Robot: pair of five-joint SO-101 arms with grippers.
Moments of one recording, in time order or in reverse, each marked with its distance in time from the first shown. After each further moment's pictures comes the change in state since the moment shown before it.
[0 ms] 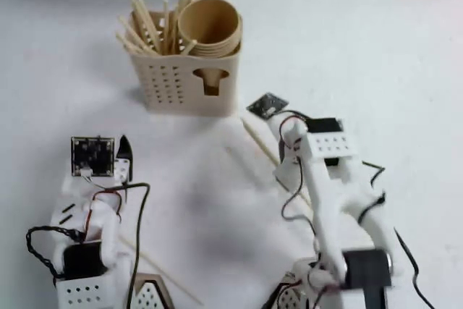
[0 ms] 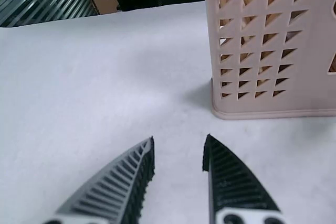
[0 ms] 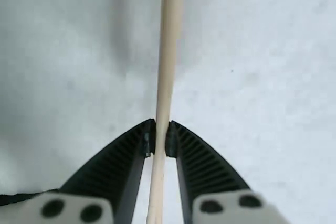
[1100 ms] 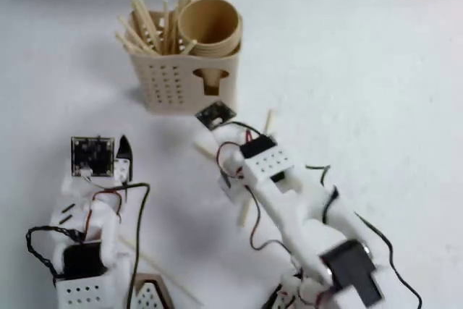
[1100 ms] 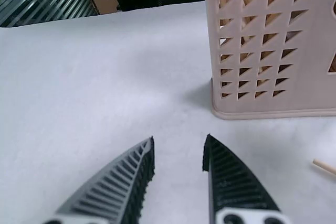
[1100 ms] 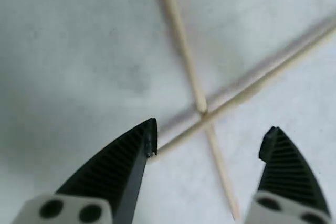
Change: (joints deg) left arm 0.0 0.0 0.0 0.0 0.0; right arm -24.6 7.5 2.7 -12.3 -28.0
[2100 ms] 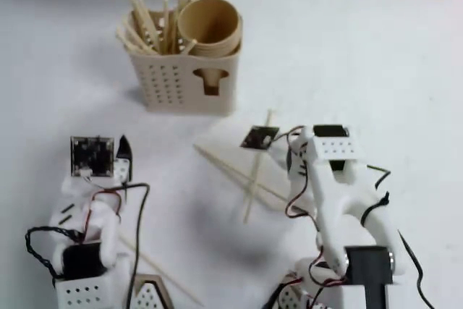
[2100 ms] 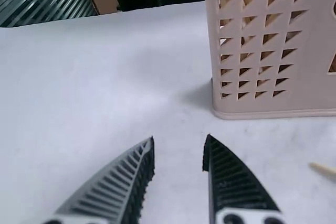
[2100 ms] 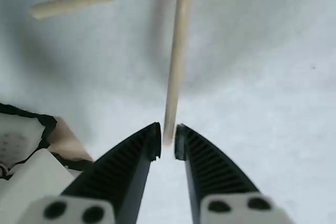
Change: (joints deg) left arm 0.0 0.0 0.0 0.0 0.0; right arm 27.4 -4.7 1.4 18.1 53.1
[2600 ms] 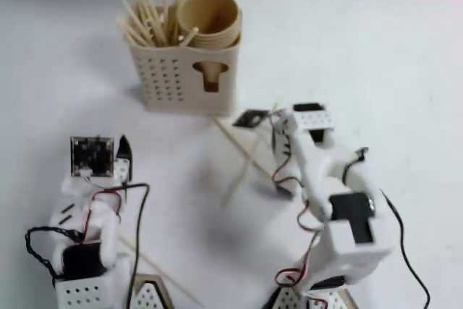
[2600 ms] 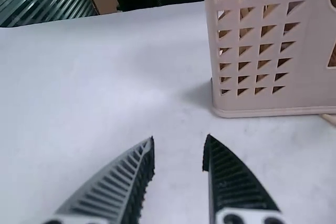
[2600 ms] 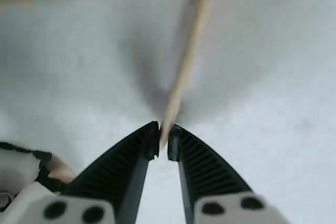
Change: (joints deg) left arm 0.0 0.0 0.0 0.0 0.0; right arm -3.3 18.9 -12.1 -1.3 -7.9
